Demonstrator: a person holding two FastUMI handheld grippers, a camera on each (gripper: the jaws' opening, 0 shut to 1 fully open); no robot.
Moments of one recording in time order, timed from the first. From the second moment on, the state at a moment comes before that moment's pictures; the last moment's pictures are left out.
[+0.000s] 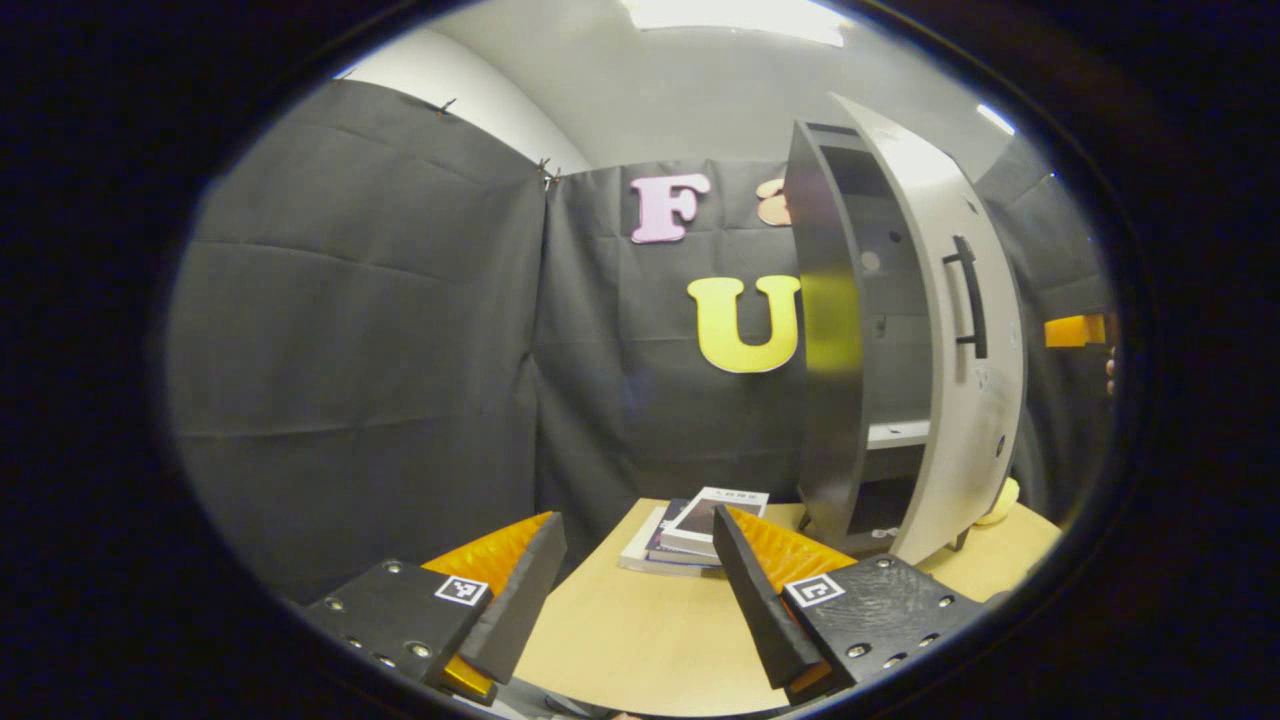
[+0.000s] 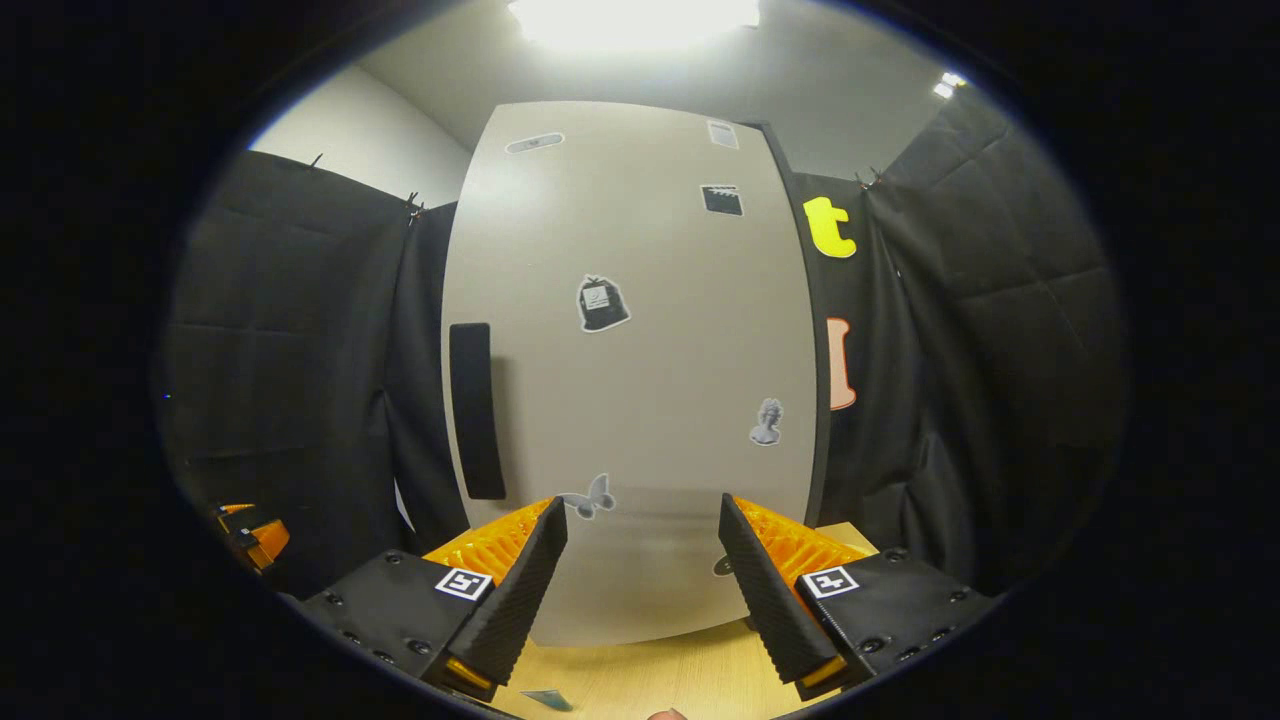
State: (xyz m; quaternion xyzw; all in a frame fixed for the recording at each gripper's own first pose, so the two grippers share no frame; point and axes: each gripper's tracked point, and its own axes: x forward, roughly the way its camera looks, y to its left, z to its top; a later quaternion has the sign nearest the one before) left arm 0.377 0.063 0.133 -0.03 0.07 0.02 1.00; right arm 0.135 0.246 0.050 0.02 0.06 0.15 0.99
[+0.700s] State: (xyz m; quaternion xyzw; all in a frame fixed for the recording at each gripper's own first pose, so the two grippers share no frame) left arm 0.389 -0.082 0.204 -0.02 0.02 -0.04 1.00; right arm 0.129 0.094 0.057 0.02 0.03 0.09 1.00
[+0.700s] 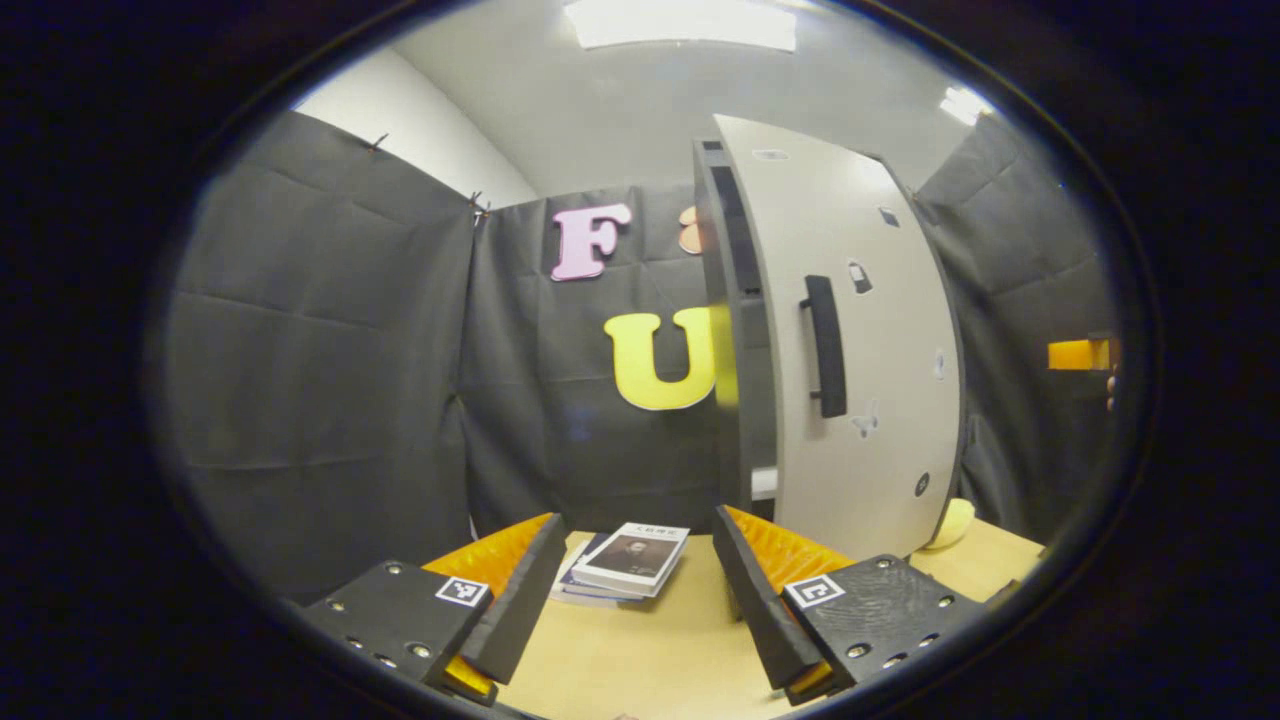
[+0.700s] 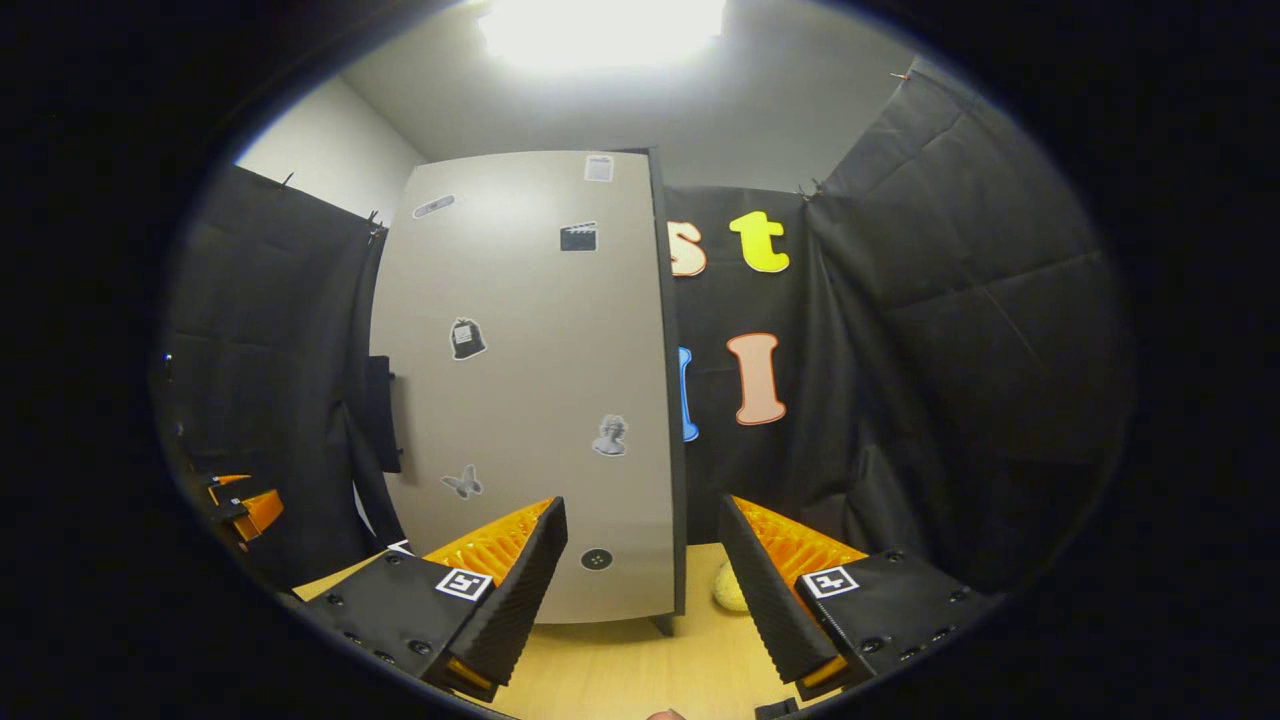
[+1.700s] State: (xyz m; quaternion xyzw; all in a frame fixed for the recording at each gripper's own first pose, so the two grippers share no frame) left arm 0.387 -0.167 0.236 -0.01 0.01 -0.07 1.00; right arm 0.128 0.028 0.019 0.00 0.05 0.06 1.00
